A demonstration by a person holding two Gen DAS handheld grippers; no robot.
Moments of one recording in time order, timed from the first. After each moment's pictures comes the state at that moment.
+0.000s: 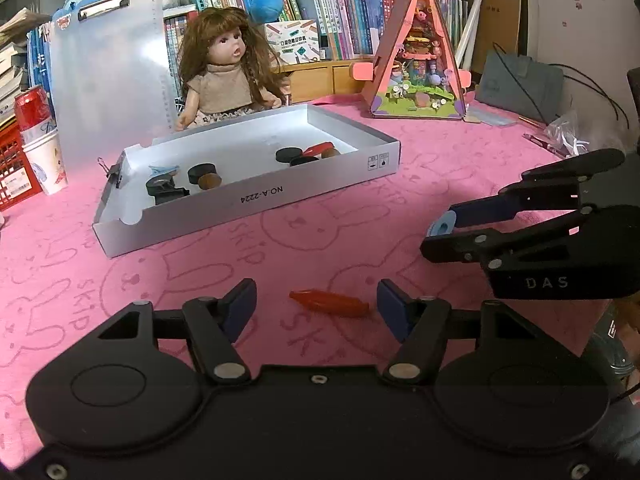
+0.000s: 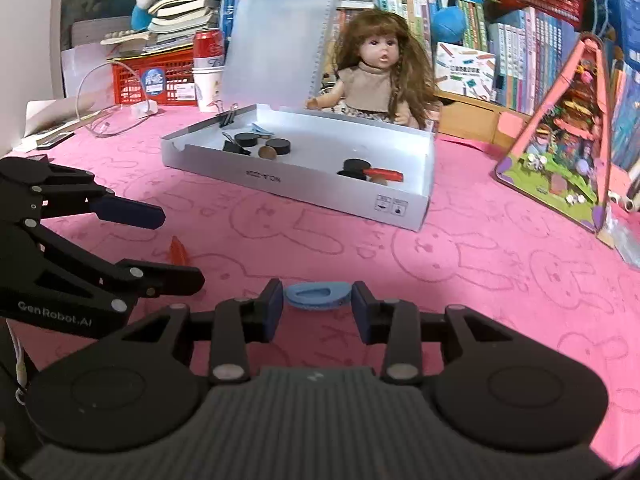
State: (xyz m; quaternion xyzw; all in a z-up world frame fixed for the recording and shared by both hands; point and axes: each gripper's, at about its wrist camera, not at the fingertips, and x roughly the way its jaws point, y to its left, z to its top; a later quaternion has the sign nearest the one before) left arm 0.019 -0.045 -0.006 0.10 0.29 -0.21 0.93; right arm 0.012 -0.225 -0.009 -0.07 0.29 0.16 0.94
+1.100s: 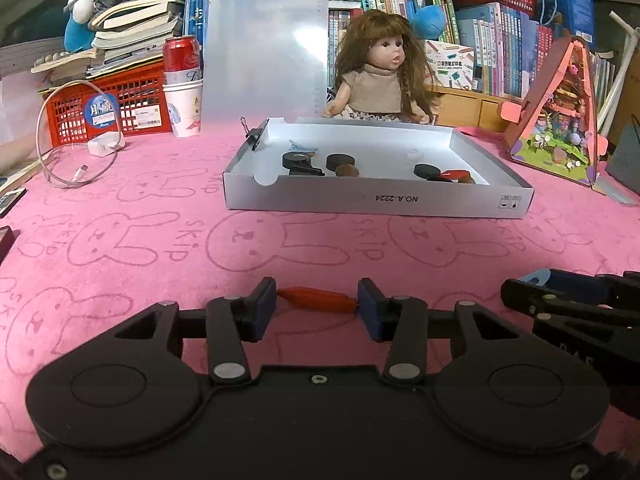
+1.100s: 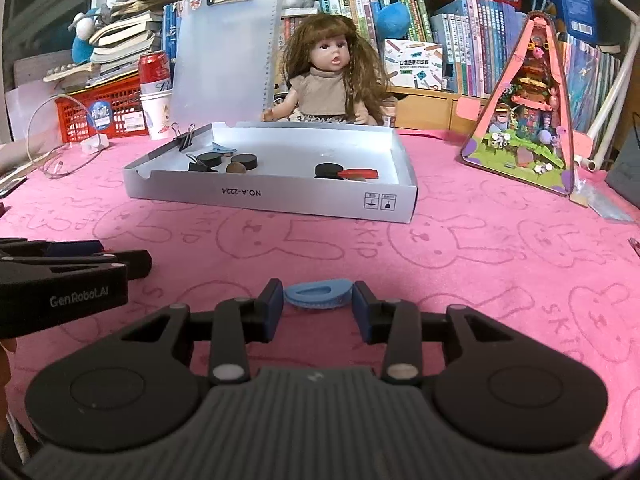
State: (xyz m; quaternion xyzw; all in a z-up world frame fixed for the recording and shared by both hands) left arm 0.017 -0.023 -0.014 0.00 0.28 0.01 0.96; right arm 0.009 -0.195 -0.020 -0.01 0.27 0.07 0.96
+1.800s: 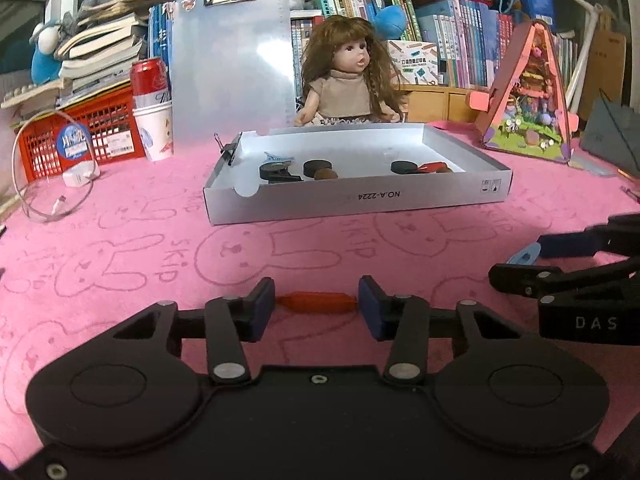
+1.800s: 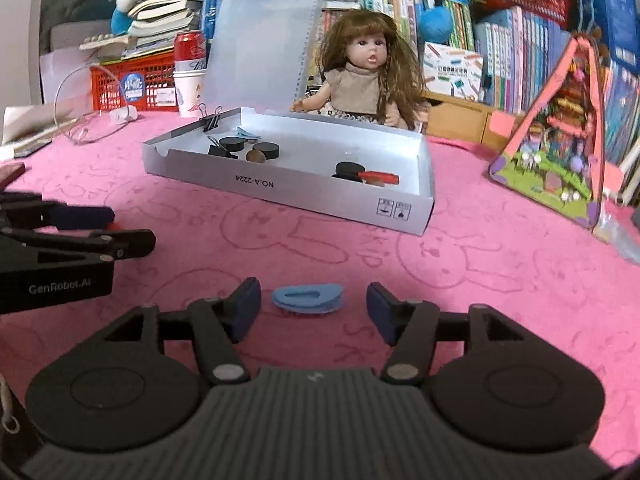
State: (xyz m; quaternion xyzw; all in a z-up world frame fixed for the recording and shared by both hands) left arm 0.015 -0.019 -0.019 0.04 0.26 -0.04 0.96; right arm 0.020 -0.206 -0.019 -0.06 0.28 0.13 0.95
